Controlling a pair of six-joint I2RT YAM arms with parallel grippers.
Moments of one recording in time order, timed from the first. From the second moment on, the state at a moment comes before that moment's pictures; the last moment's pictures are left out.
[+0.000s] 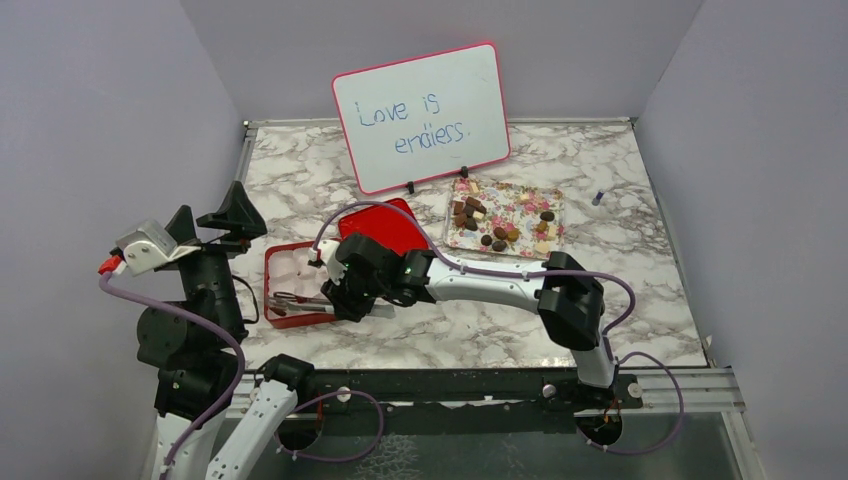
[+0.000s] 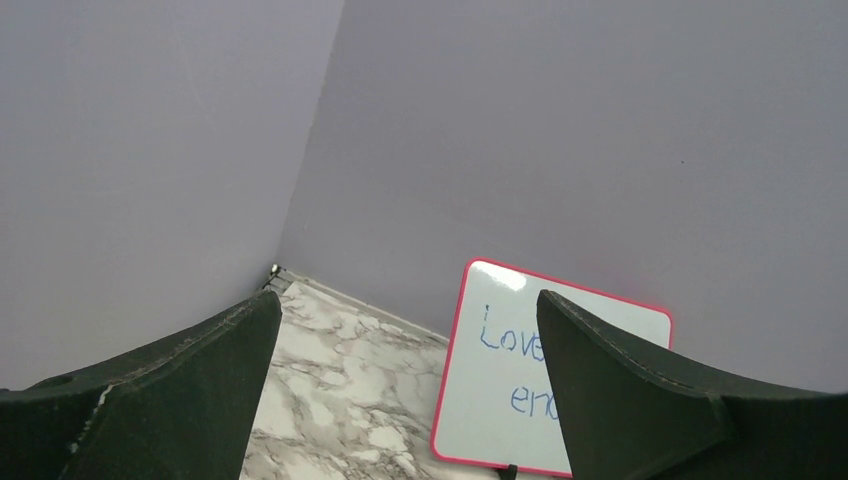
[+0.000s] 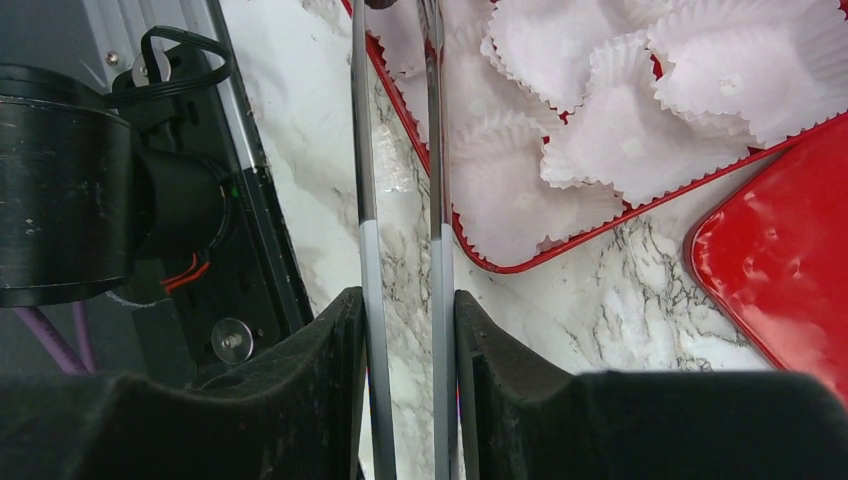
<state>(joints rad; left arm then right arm) -0.32 0.39 0.98 -0.17 -0.59 -0.17 1.23 2.01 1.61 -0.31 -0.18 0.11</state>
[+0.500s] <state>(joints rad) -0.32 0.43 0.95 -0.13 -0.59 -0.19 1.23 1.95 1.53 -0.30 -0.14 0.11</state>
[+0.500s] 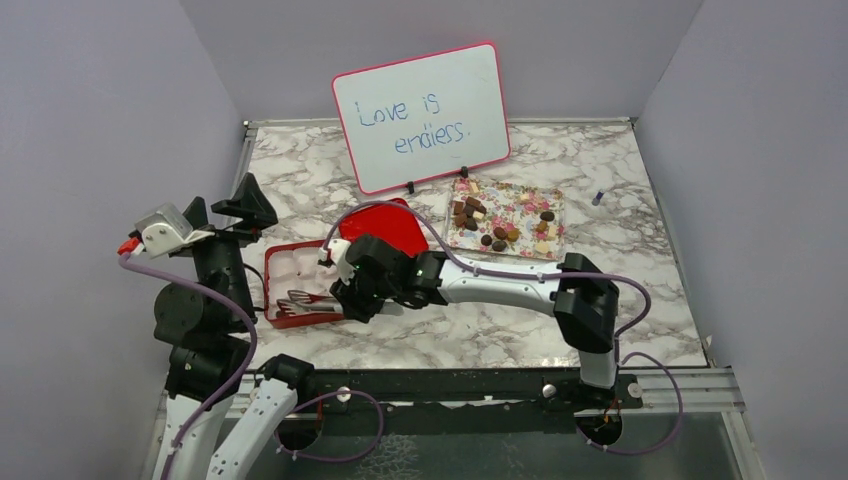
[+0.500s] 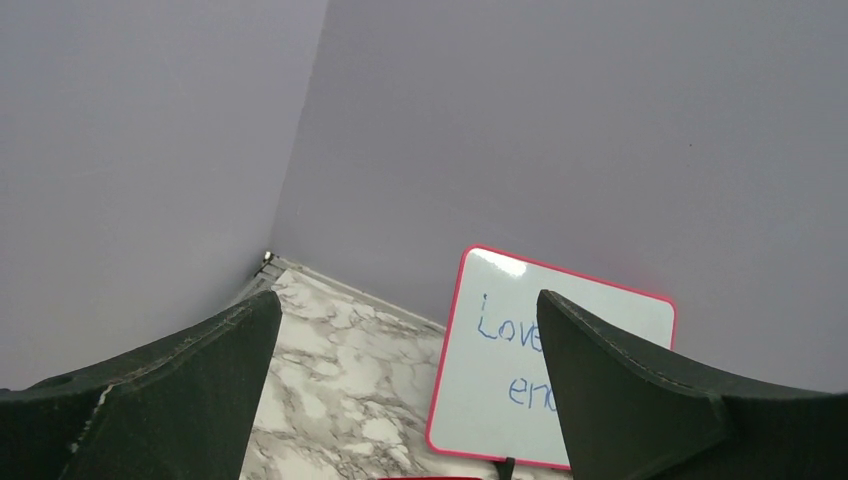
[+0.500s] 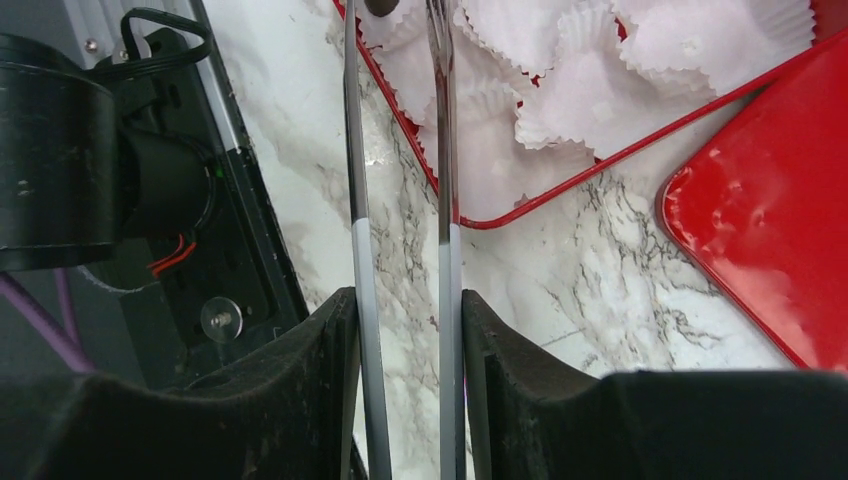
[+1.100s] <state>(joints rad) -0.32 0.52 0.88 -0.13 -0.38 -0.27 1.22 1.65 1.40 -0.36 0.14 0.15</state>
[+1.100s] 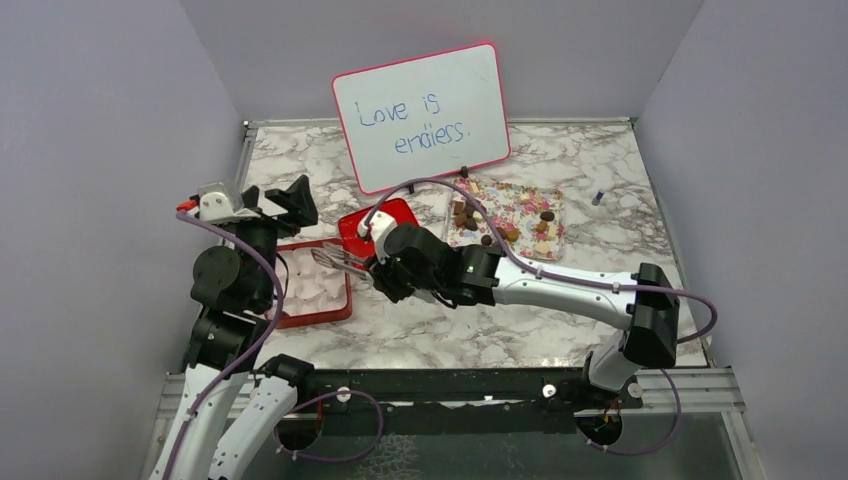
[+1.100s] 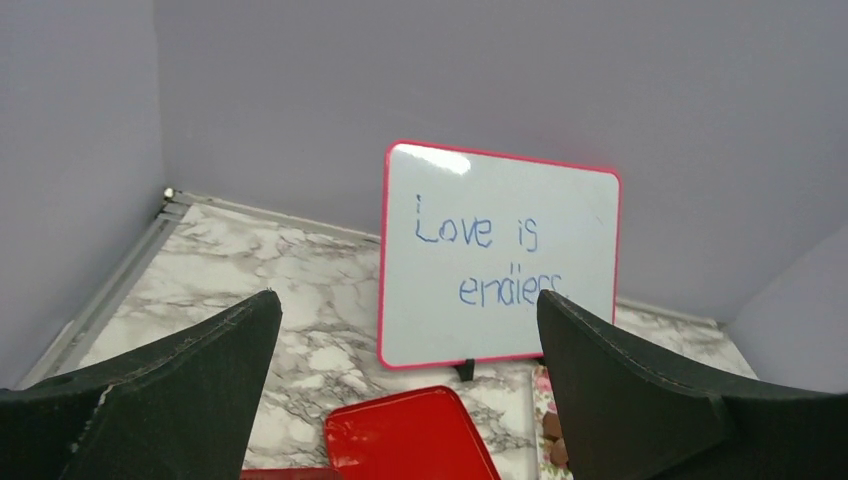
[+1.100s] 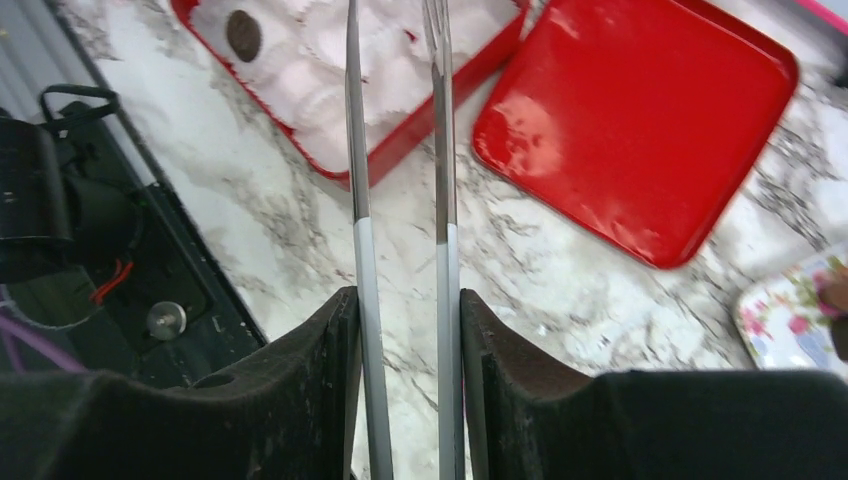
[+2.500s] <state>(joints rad) -0.36 0.64 0.73 -0.21 -0.08 -0.19 0.70 1.52 1.24 -0.72 0.41 0.26</state>
